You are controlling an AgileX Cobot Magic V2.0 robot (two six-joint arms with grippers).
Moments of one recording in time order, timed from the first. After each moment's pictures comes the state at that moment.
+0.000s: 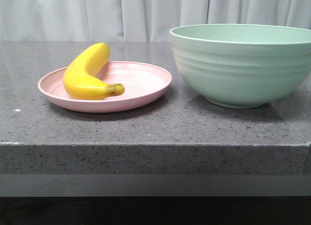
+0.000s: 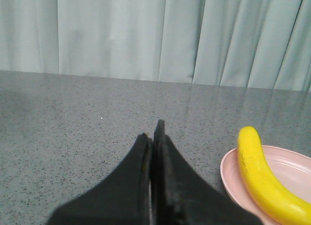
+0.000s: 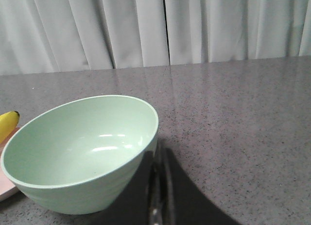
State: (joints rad) left arm -0.09 0.29 -0.36 -0.06 0.18 -0.01; right arm 0.04 0.21 -0.39 0.23 0.32 -0.05
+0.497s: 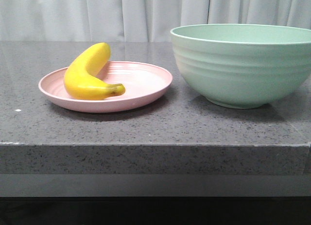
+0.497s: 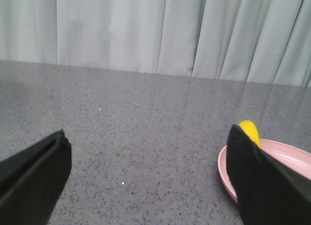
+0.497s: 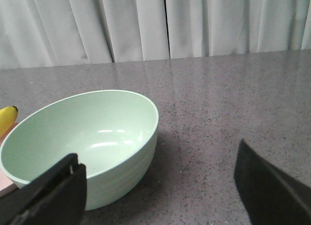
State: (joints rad) left arm -0.09 0.31 -0.38 -0.08 0.24 -0.01; right arm 0.04 0.22 -0.39 0.23 0.33 -0.05
